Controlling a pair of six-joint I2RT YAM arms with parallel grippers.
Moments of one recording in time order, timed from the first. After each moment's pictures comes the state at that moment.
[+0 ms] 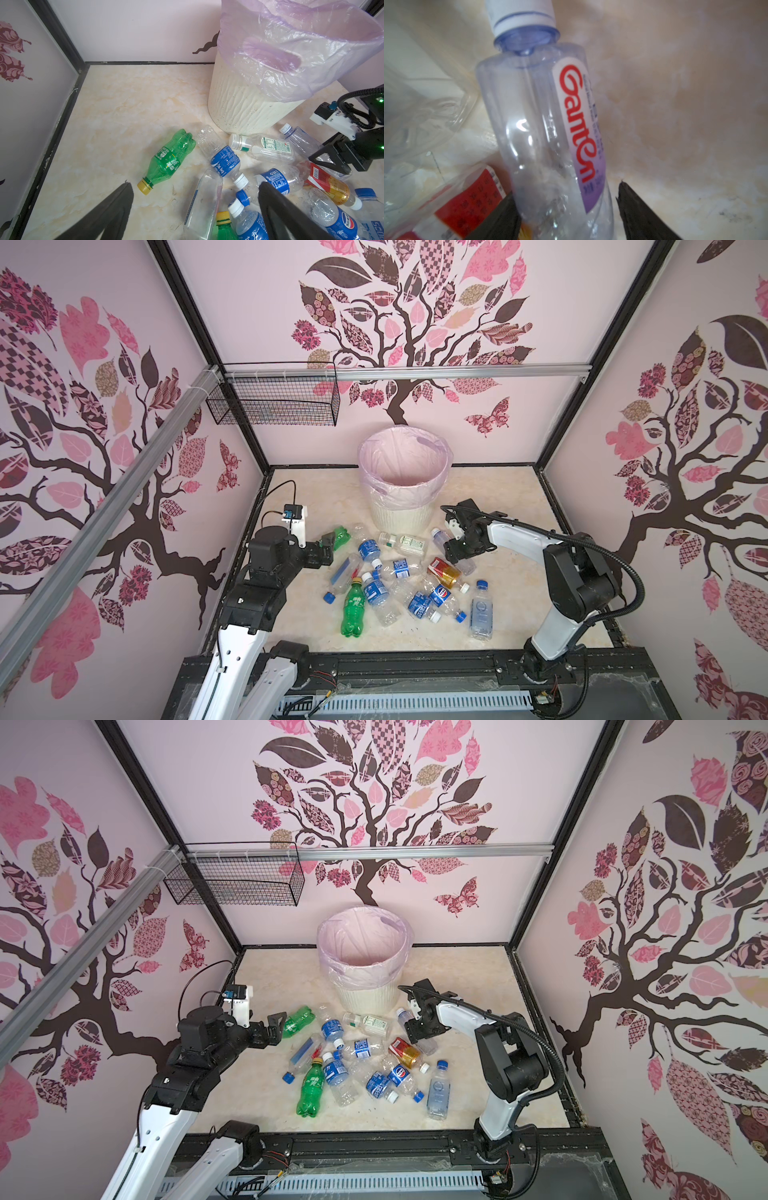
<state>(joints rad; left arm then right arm) -0.19 0.69 0.88 -0.66 0.04 -0.08 0.41 1.76 1.09 -0.62 -0.06 0.06</state>
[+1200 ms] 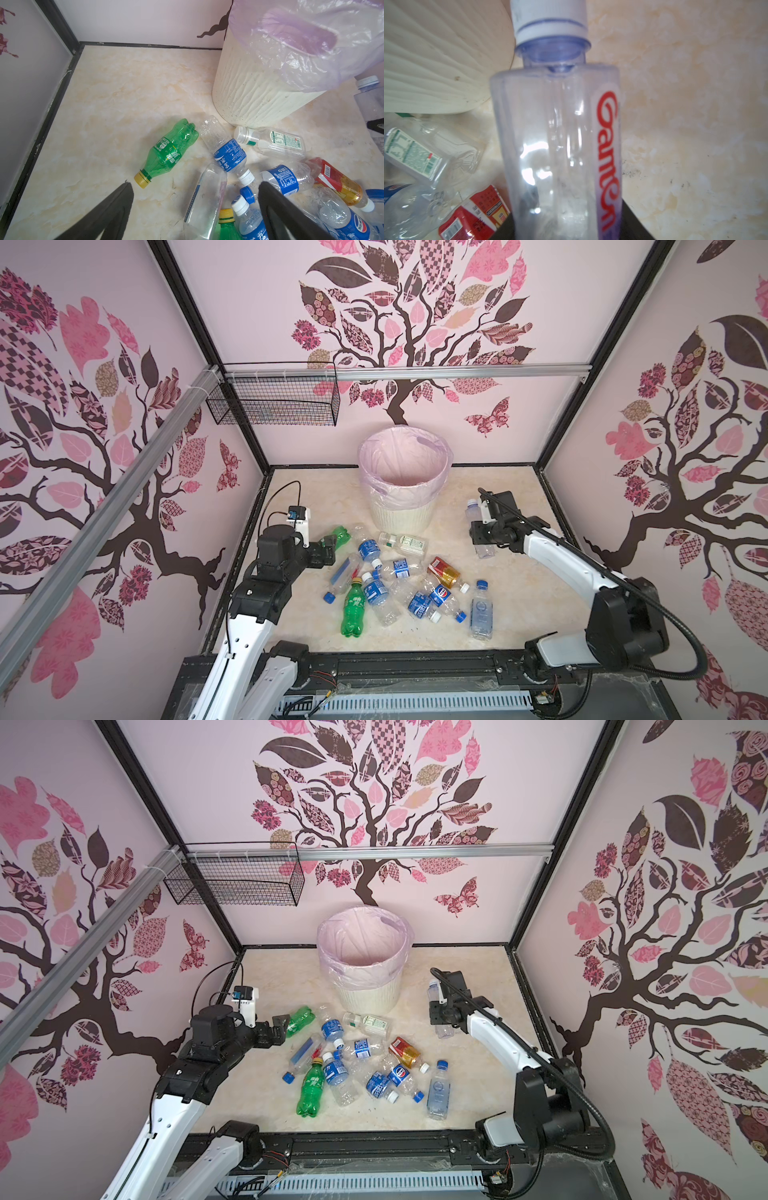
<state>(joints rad) -0.17 0.75 0.82 -0.62 0.05 -0.11 0.28 1.35 0.99 -0.53 0.03 0.21</state>
